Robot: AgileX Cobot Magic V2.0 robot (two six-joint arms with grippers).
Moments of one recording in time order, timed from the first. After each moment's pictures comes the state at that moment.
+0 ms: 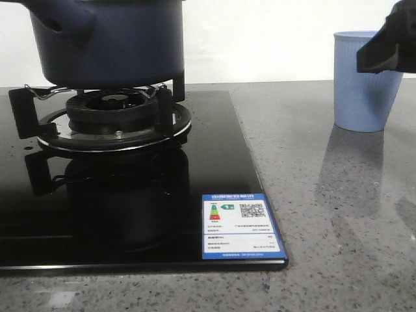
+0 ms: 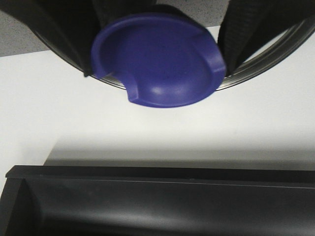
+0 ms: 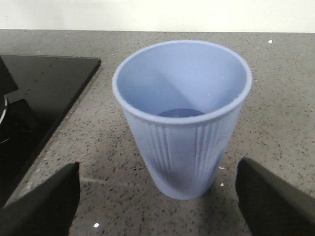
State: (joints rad) left arm -0.24 0.99 -1.00 -0.37 0.07 0.31; right arm 0.22 1.10 -0.48 0.20 -0.21 -0.13
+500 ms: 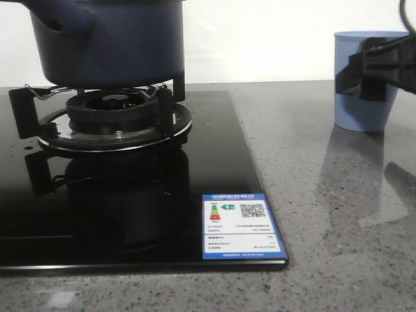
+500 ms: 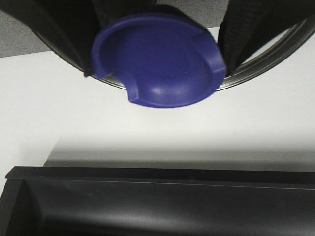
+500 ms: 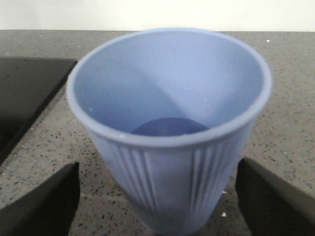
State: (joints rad) left arm -0.24 0.99 -1.00 -0.37 0.07 0.31; right arm 0.22 1.34 -0.50 0.21 -0.46 -0.13
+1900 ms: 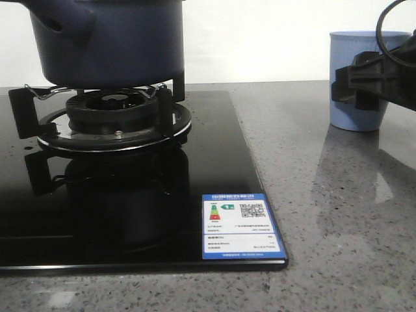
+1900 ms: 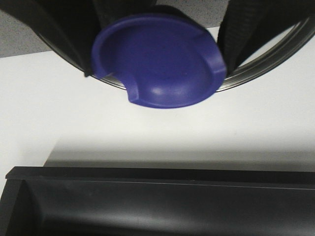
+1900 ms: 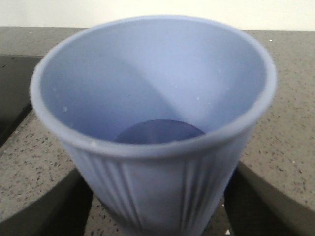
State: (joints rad) left arm -0.24 0.99 -1.00 -0.37 0.07 0.31; right arm 0.22 1.43 -0.52 0.19 -0.54 -0.13
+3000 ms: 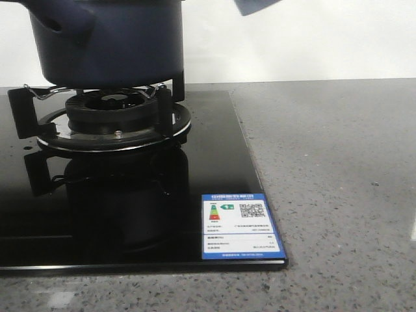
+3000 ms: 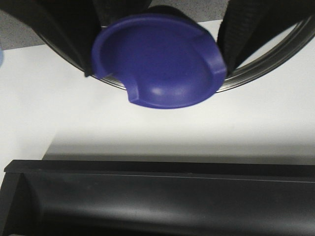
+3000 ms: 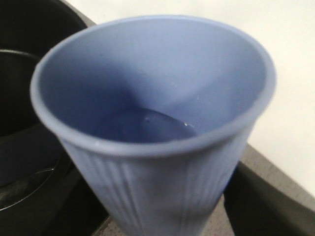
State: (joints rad) left arm -0.24 0.99 -1.00 -0.37 0.05 0.31; right arm 0.49 1.47 -1.32 -0.27 0.41 -0.14
